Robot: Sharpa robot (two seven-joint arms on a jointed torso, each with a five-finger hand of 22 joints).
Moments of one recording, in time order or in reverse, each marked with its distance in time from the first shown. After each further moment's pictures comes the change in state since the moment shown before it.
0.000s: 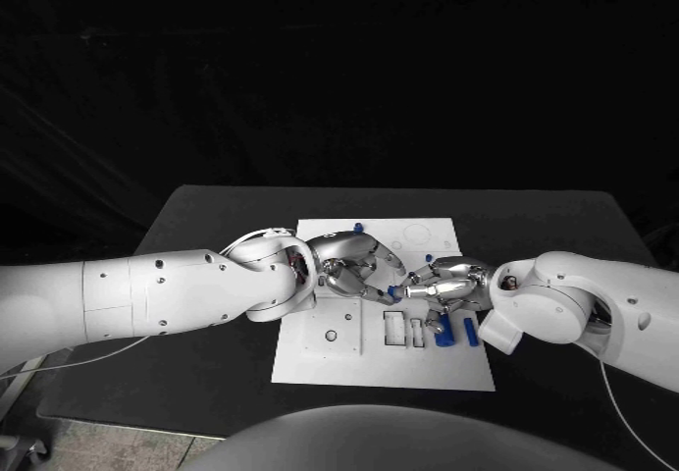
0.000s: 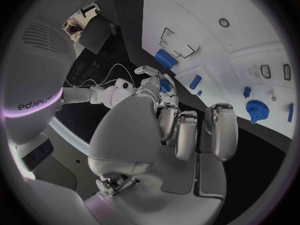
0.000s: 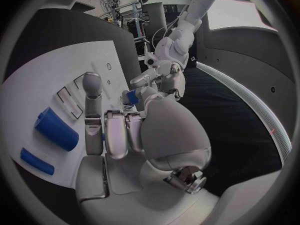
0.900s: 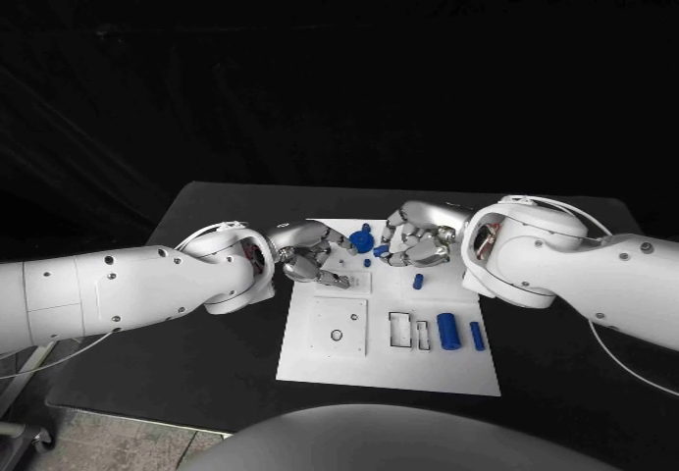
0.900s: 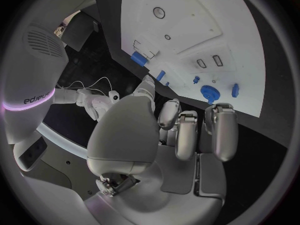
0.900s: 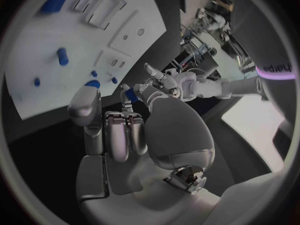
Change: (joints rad) left arm 0.002 -0.174 -0.004 0.018 0.000 -0.033 -0.044; left_hand -0.036 -0.028 -0.059 0.056 -0.028 -0.037 0.001 0.027 -0.032 -0.062 0.001 -0.074 0.000 0.000 0.000 0.000 0.000 0.000 -0.003 0.004 -0.004 0.000; right arm 0.154 0.138 0.001 0.058 -0.974 -0.153 0.017; right_hand -0.057 -0.071 0.199 -0.154 -0.184 0.049 0.056 -0.033 -0.001 0.000 -0.014 0.066 -0.003 -0.002 -0.016 0.101 0.000 -0.023 0.144 -0.024 0.400 0.133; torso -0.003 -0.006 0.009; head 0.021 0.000
